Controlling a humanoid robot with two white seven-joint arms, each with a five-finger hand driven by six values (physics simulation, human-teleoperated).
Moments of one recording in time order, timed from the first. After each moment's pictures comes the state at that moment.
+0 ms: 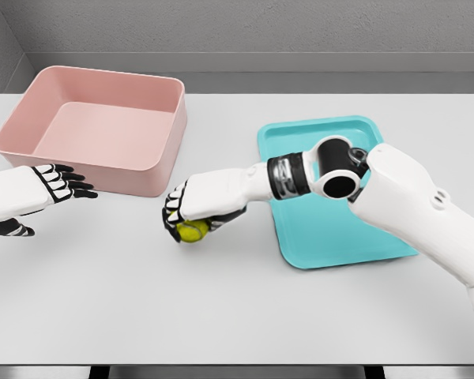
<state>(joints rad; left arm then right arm) -0.19 1.21 -0.38 -1.71 -0.39 -0.61 -0.27 -0.90 -0.36 1.03 -1.42 0.32 -0.62 0.61</state>
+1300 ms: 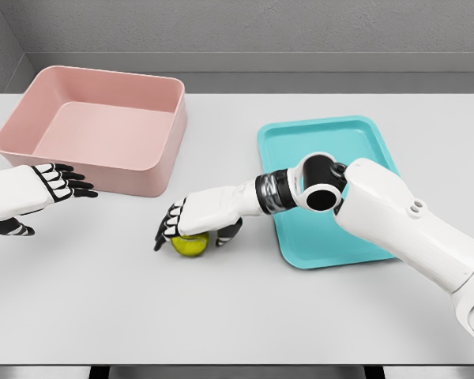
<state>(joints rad) -0.19 1.21 -0.38 -1.71 -0.39 -0.61 -0.27 -0.87 -0.31 1.08 -1.34 0.36 -0.61 0.61</state>
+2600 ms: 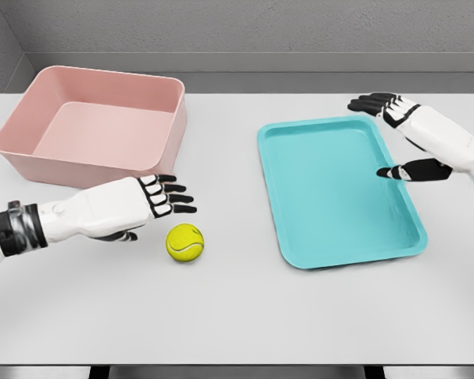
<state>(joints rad) -0.30 0.85 -0.50 -1.80 -0.58 -0.61 -0.27 -0.21 -0.56 -0.08 -1.66 0.17 -0.61 0.61</state>
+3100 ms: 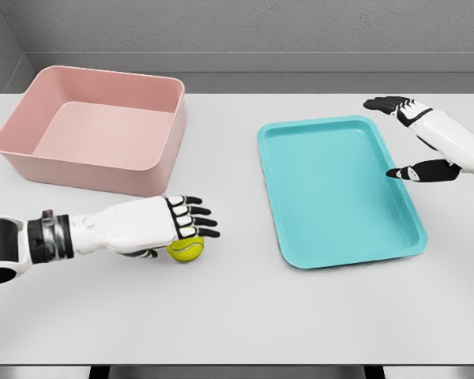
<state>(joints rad) -0.37 0.83 -0.65 -1.80 -0.59 -0.61 -0.28 -0.21 -0.55 -0.10 -1.57 0.17 -0.61 0.61</state>
